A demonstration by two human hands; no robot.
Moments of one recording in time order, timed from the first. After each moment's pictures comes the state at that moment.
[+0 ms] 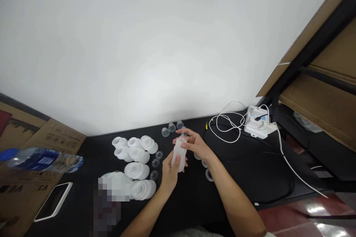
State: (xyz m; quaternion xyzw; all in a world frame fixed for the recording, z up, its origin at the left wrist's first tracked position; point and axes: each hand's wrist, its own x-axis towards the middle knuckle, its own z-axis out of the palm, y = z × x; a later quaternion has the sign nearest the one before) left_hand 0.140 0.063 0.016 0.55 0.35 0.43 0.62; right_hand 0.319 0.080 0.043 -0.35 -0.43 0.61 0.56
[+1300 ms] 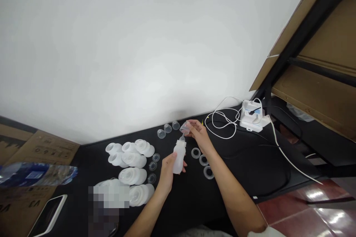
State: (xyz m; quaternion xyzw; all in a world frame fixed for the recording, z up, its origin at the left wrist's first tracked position) left_hand 0.144 0.071 0.001 0.48 0.38 0.35 0.71; right_hand 0.344 0.097 0.026 -0.48 -0.29 0.47 0.68
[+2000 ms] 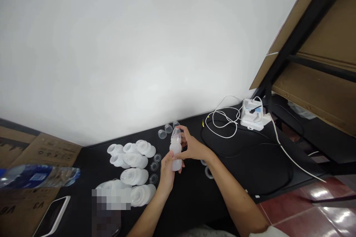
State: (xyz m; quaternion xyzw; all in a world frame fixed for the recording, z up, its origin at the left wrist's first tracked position) left_hand 0.144 0.074 -0.015 0.45 0.35 0.42 0.71; right_hand 0.325 0.077 0.037 -0.42 -0.57 0.52 0.48
